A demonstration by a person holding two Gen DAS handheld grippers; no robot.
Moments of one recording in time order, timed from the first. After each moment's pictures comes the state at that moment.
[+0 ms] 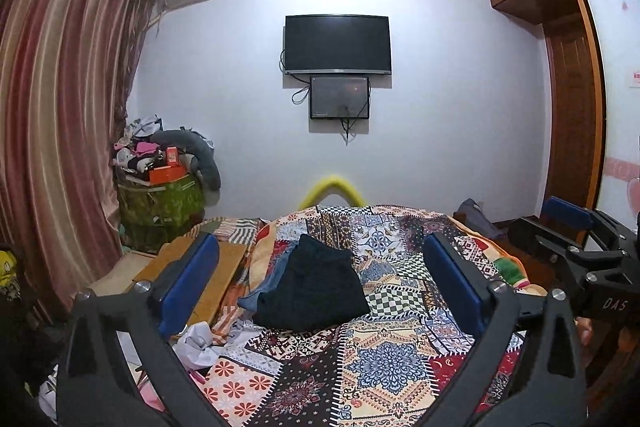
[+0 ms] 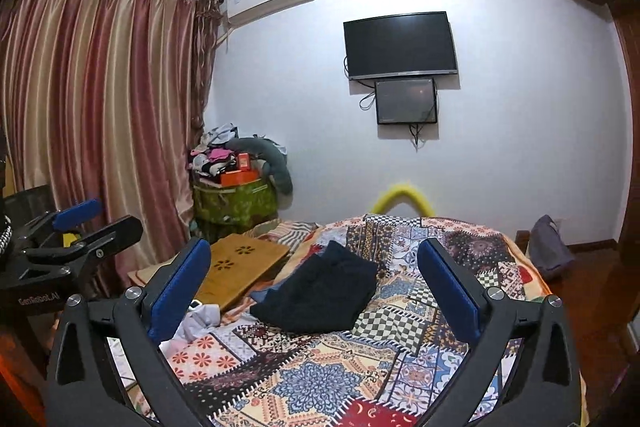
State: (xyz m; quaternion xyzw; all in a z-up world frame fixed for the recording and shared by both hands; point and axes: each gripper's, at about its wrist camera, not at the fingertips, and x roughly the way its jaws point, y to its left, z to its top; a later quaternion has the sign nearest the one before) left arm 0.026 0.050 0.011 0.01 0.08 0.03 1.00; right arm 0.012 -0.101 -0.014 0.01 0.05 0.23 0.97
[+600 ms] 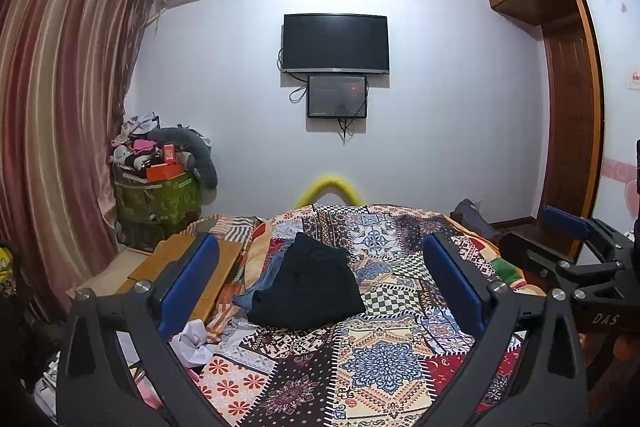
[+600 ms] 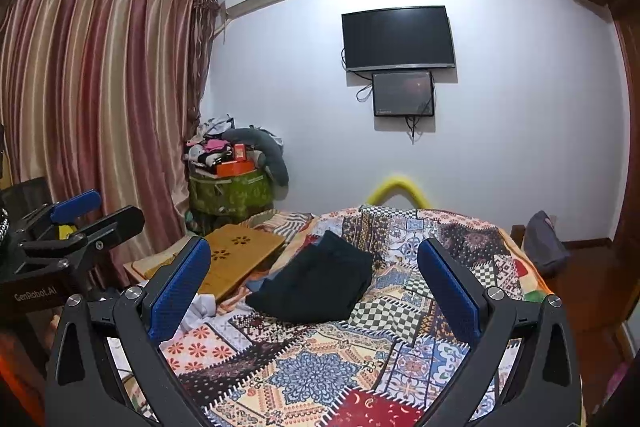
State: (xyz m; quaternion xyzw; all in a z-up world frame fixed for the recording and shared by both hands) left arm 0.027 0.051 0.003 0.01 0.09 0.02 1.00; right arm 0.008 -0.098 -0.025 0.00 0.07 0.22 0.97
